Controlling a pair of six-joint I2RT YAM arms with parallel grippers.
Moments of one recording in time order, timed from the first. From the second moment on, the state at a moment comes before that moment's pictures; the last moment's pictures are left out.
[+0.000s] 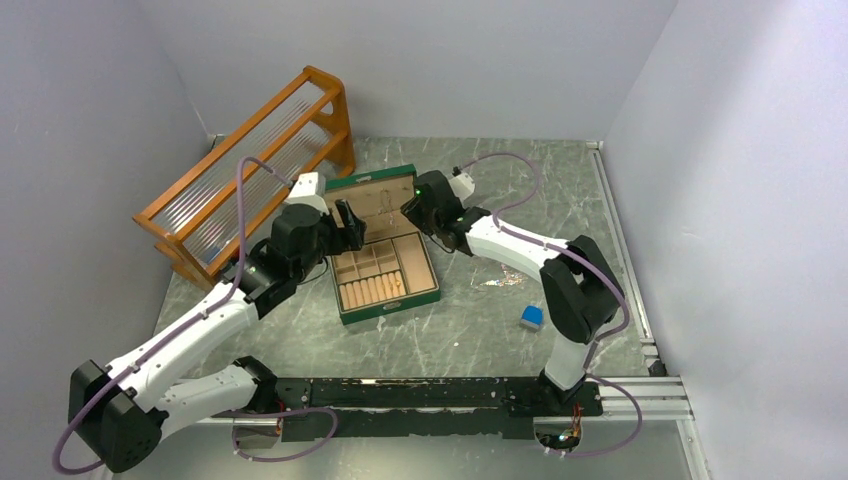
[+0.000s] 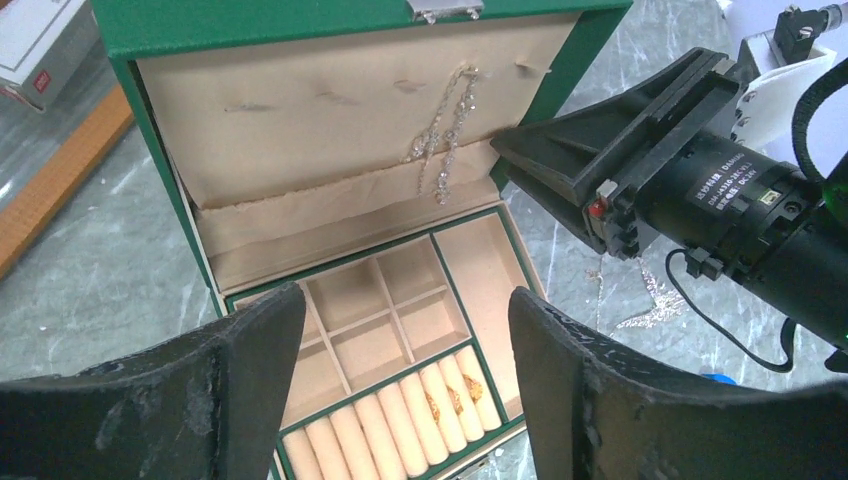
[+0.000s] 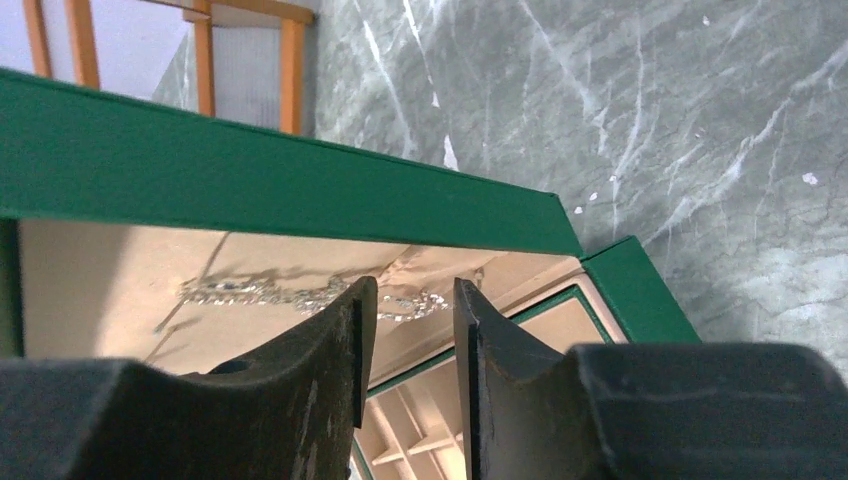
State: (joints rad) left arm -0.64 1.00 0.80 -0.18 -0.31 -0.54; right arm 0.70 1.76 1.22 -0.09 0.29 1.16
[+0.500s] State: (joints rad) left arm -0.64 1.04 0.79 -0.17 -0.29 -0.55; right arm 0.73 1.84 1.26 -0.07 0.37 1.31
